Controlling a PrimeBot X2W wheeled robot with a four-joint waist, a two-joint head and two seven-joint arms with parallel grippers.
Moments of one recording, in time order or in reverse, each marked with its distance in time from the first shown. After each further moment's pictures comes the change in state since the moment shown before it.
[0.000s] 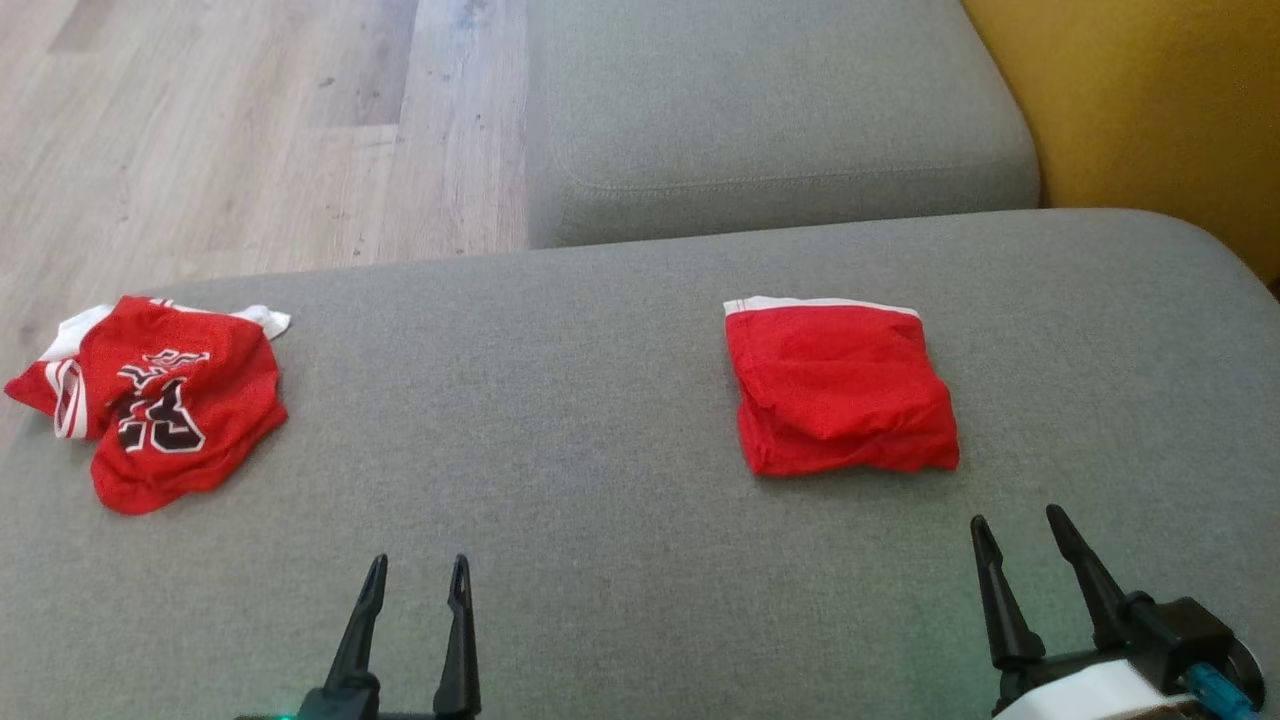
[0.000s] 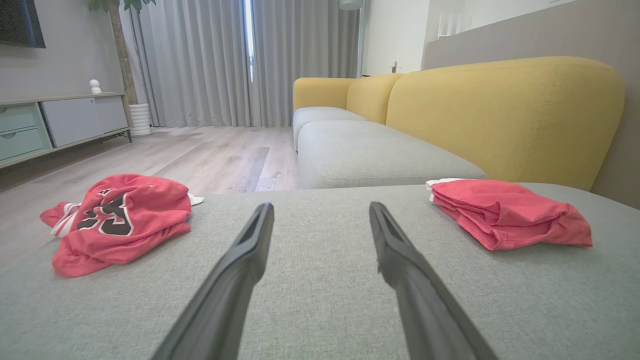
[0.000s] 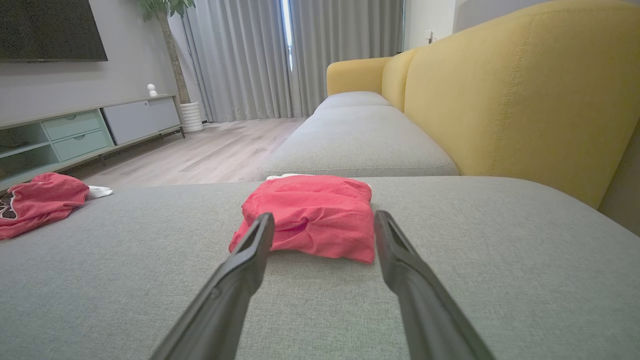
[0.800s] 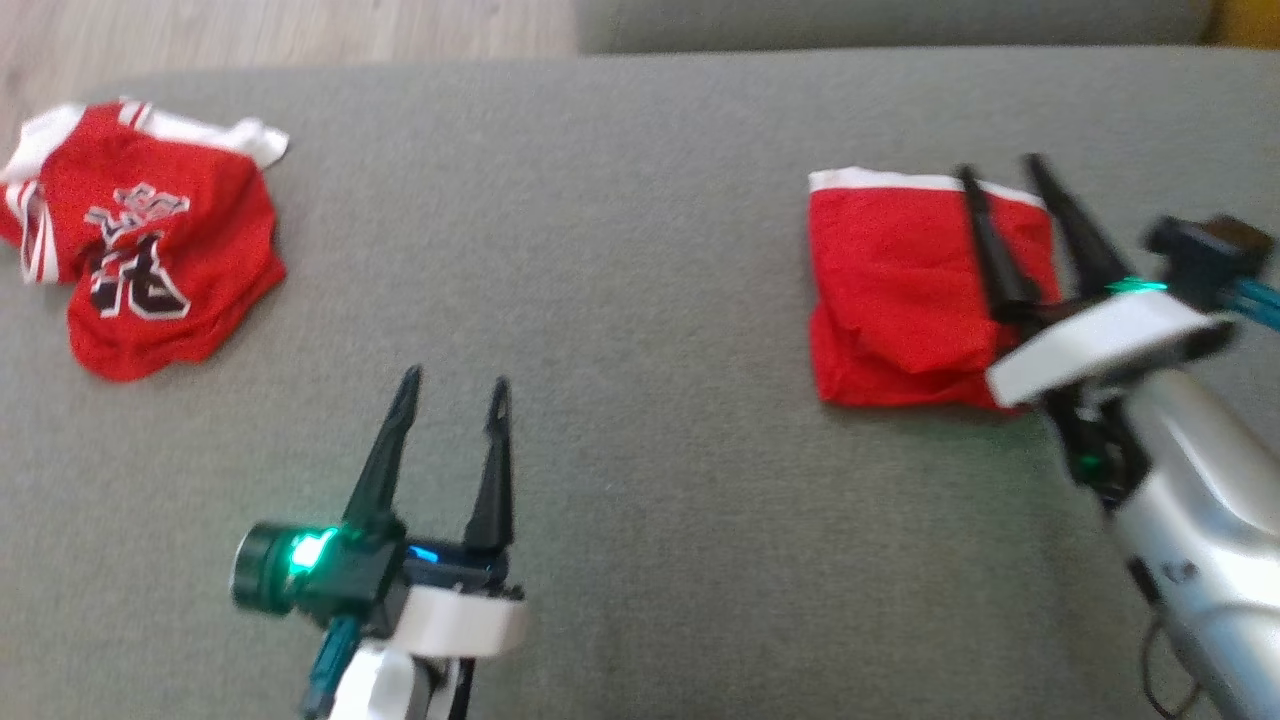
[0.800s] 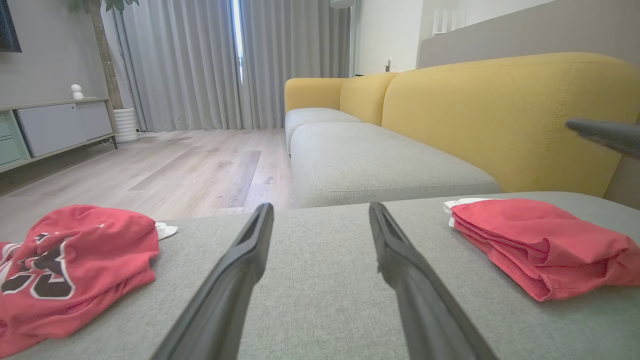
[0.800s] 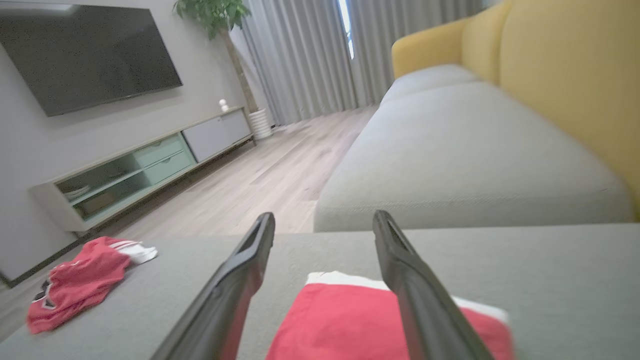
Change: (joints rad) left arm -0.271 -0.004 -0.066 -0.039 0.028 -0.029 -0.001; right arm -0.734 -0.206 0.454 0.328 0.589 0.000 0.005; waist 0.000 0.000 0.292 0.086
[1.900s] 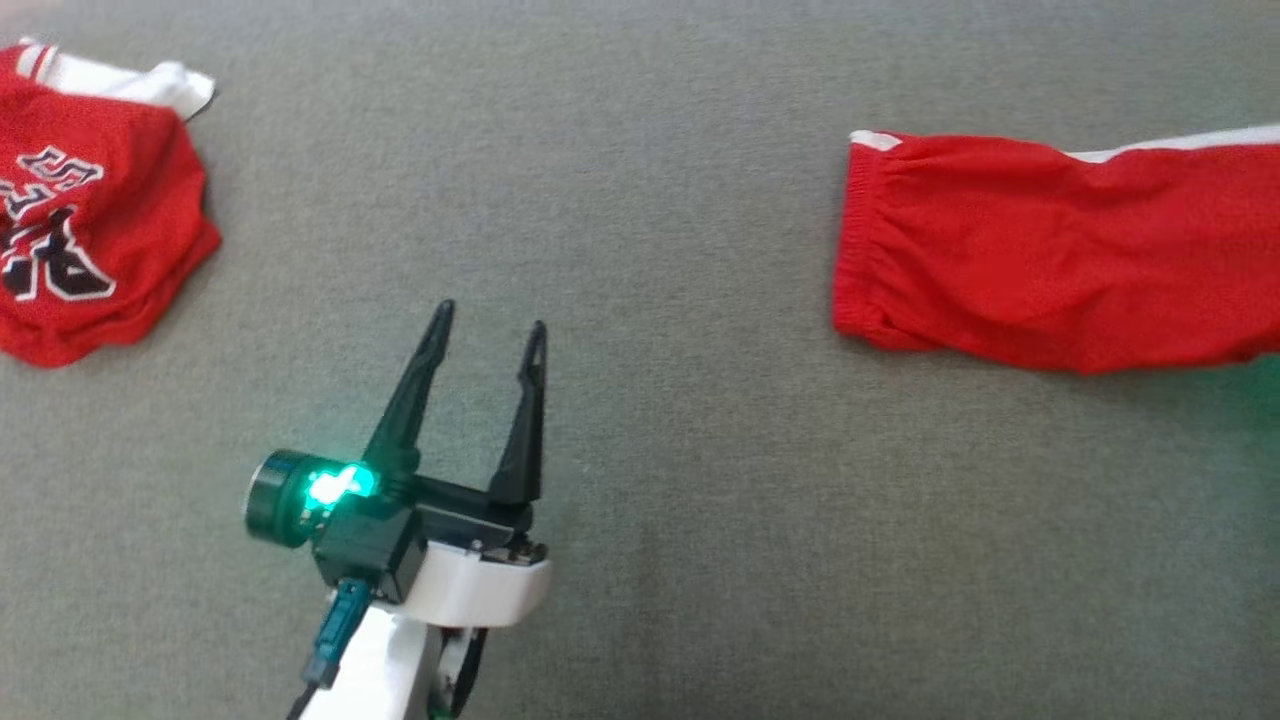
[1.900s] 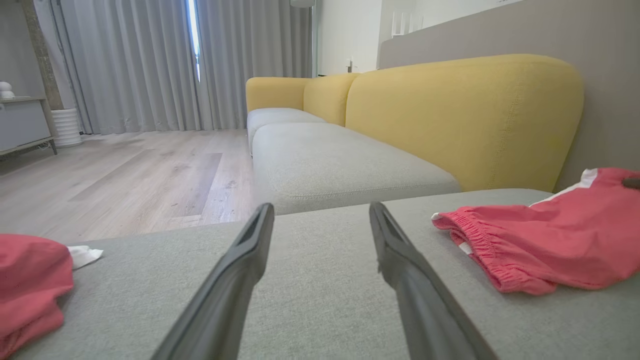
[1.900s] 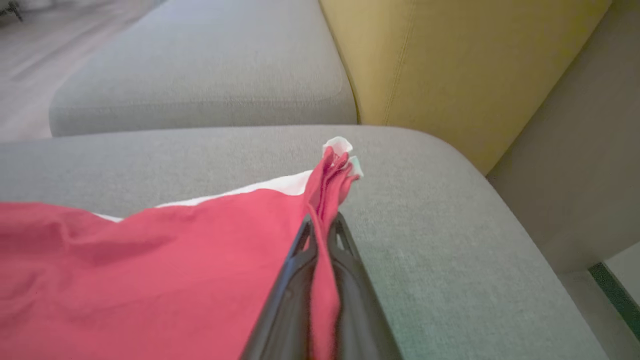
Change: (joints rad) left arm -0.063 0.000 -0.028 -0.062 0.013 -0.046 0.000; right arm -0.064 -0.335 -0.145 0.335 -0.043 0.000 0.116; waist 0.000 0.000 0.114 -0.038
